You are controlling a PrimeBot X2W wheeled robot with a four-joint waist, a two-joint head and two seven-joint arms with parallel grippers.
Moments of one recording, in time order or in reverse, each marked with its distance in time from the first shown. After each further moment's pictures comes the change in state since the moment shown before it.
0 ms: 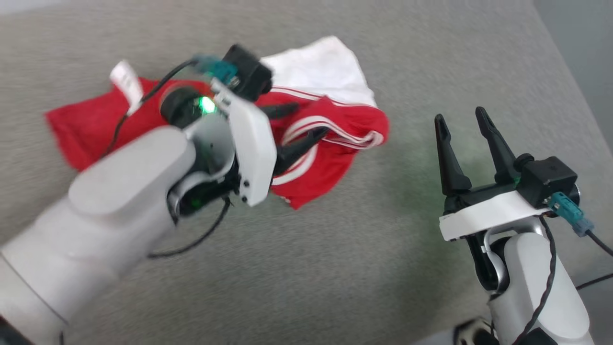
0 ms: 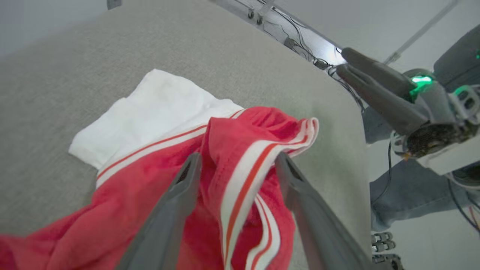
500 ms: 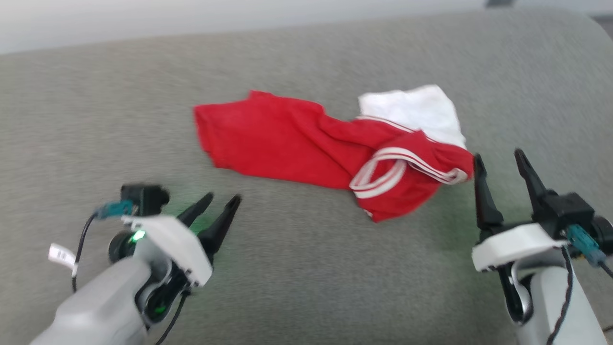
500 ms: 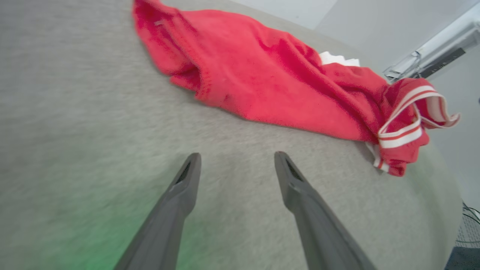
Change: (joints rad) left arm 0.458 0.008 0.127 0.247 -0.171 0.001 -0.488; right arm 0.100 0.000 -0.158 0.032 -0.179 0.000 0.000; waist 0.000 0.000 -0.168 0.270
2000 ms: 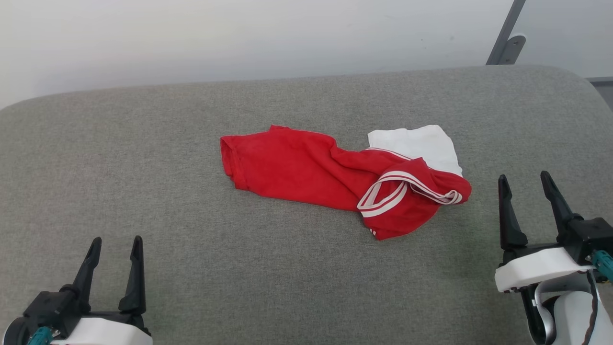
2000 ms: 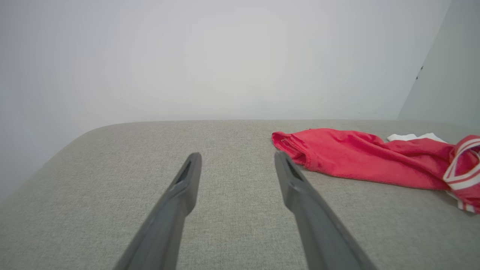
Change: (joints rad) left arm 0.742 -0.319 1.156 -0.466 1.060 0.002 -0.034; right arm 0.115 -0.046 -0.046 -0.074 0.009 0.000 0.000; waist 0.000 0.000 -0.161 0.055
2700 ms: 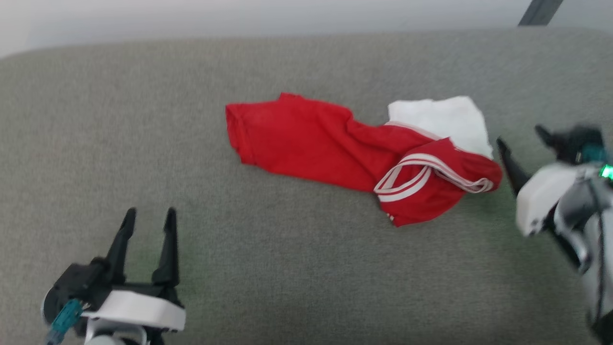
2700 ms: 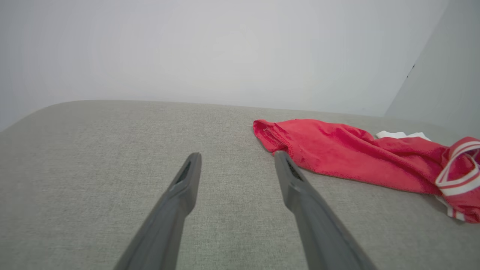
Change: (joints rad) left arm -0.072 -0.047 -0.072 -0.011 -0.028 -0.001 0.000; right arm -0.250 -0.245 0.234 0.122 0.115 0.000 0.353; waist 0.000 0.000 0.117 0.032
